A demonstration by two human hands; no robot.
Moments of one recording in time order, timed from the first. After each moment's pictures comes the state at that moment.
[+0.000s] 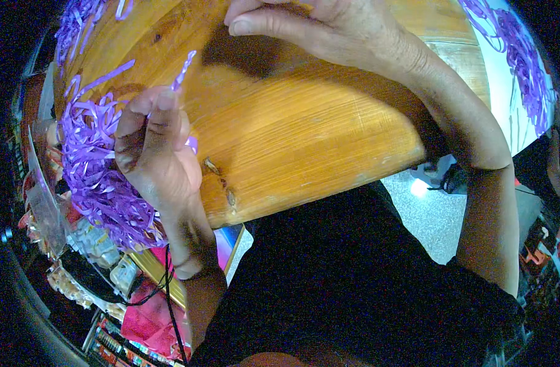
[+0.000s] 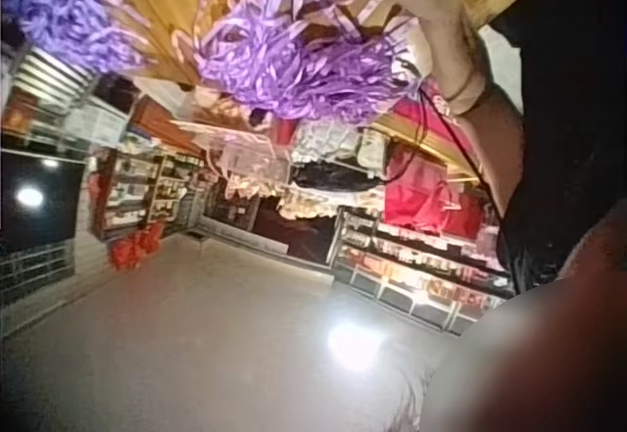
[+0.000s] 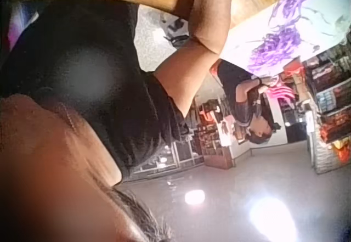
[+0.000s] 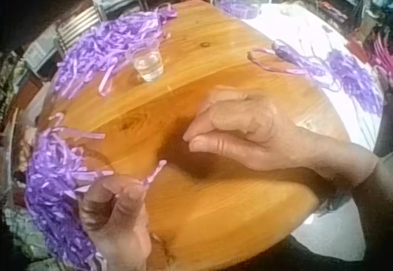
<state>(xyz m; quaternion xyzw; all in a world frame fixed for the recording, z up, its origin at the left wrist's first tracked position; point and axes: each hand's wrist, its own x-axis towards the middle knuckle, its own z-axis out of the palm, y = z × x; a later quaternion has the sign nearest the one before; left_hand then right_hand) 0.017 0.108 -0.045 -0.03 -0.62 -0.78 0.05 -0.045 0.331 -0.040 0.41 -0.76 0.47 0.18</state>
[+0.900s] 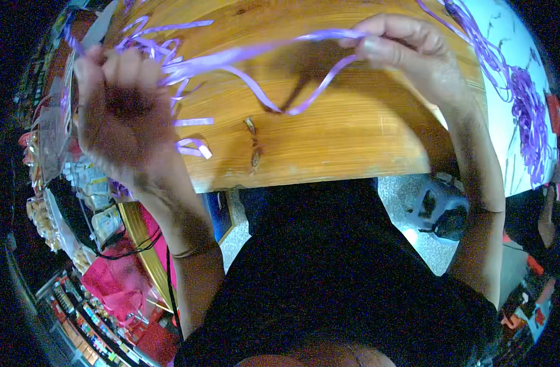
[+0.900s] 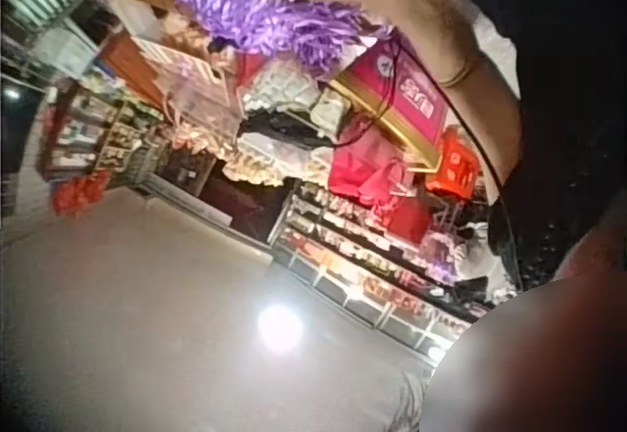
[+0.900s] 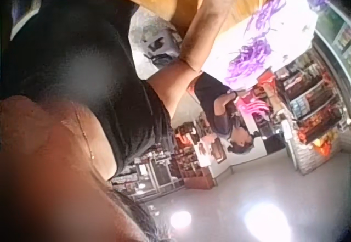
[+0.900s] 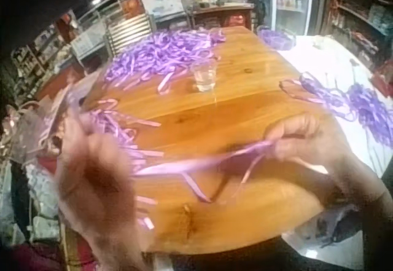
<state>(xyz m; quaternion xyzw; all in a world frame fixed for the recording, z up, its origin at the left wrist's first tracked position) 0.025 0.061 0.039 -0.15 -0.35 -0.92 0.04 0.003 0.364 -0.018 0.24 -0.69 0.68 -0.12</state>
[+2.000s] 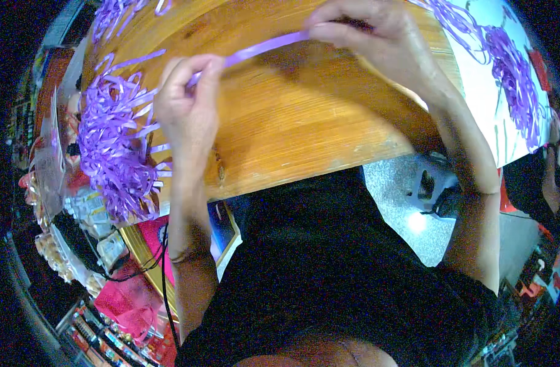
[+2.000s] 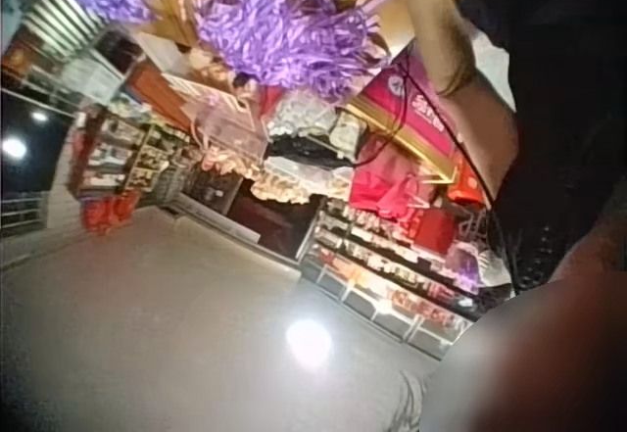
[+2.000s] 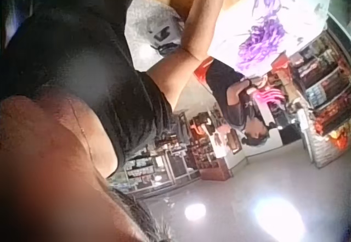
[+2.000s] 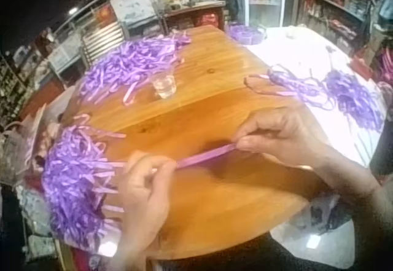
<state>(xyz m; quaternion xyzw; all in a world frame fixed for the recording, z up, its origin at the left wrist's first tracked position) 0.017 0.135 -0.035 -0.14 -0.81 -0.56 0.14 0.015 0.378 0.012 0.16 -0.83 0.53 -0.05</state>
